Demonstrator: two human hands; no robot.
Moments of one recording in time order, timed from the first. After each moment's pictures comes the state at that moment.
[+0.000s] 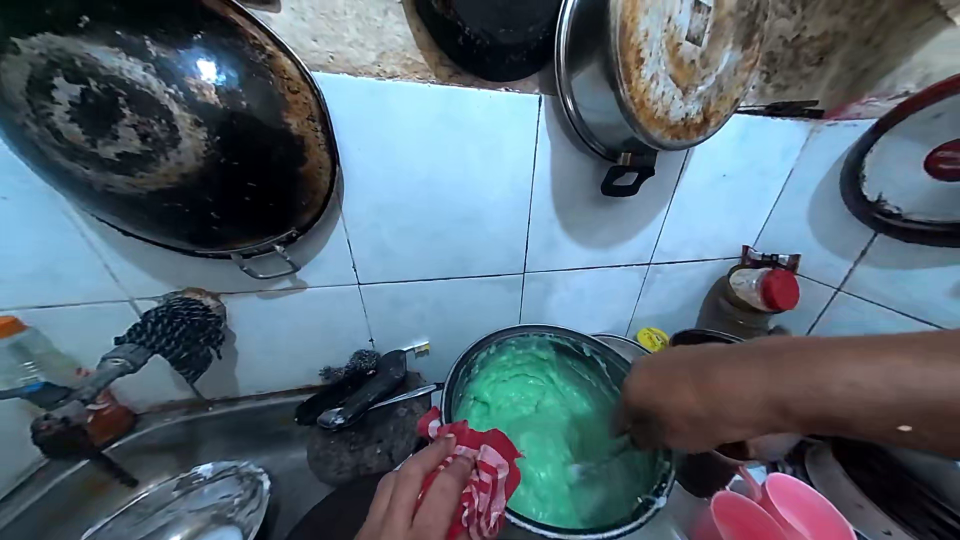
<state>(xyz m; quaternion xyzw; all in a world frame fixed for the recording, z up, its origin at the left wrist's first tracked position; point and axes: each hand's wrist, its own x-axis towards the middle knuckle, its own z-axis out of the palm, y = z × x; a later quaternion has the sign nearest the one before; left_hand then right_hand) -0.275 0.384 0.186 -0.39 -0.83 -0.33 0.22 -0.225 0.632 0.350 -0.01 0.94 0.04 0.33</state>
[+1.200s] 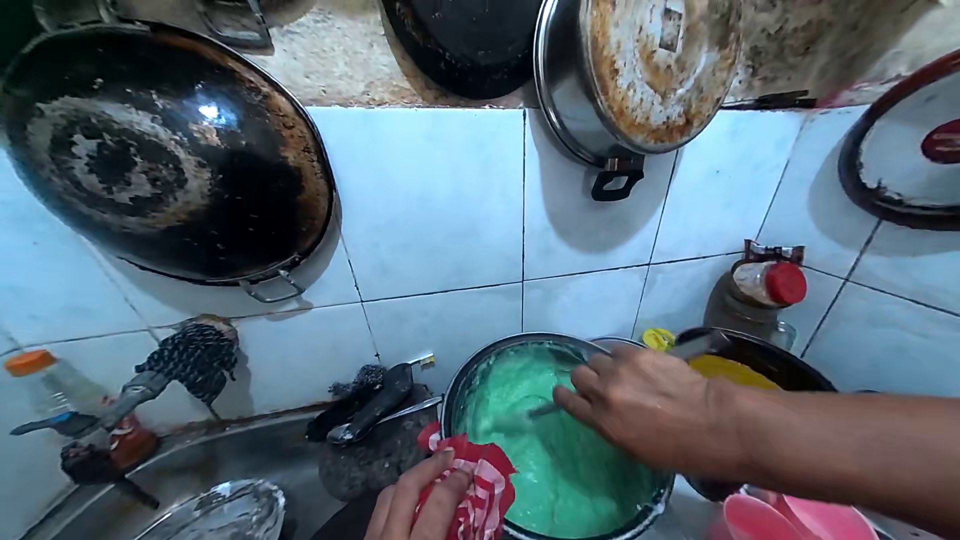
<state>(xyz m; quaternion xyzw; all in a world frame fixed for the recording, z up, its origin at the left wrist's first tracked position) -0.281 0.383 0.185 -0.41 -0.82 -0.33 0.22 -0.220 0.655 0.291 -0.25 0.92 0.28 -0.11</state>
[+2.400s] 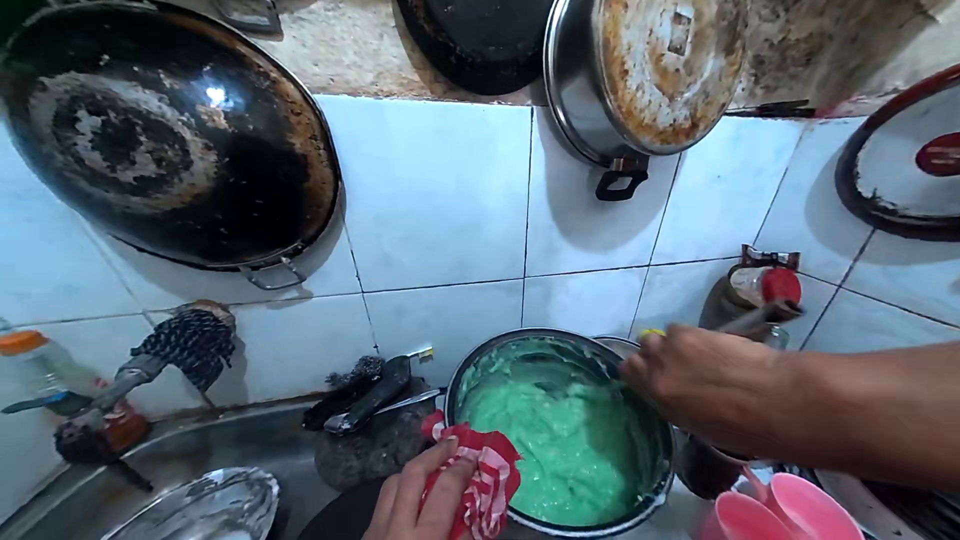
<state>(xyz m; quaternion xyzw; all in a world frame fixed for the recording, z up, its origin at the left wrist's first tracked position) -0.275 0.385 0.185 -0.38 -0.84 -0.33 0.22 -0.200 0.643 0.347 -0.10 0.92 0.35 0.16</state>
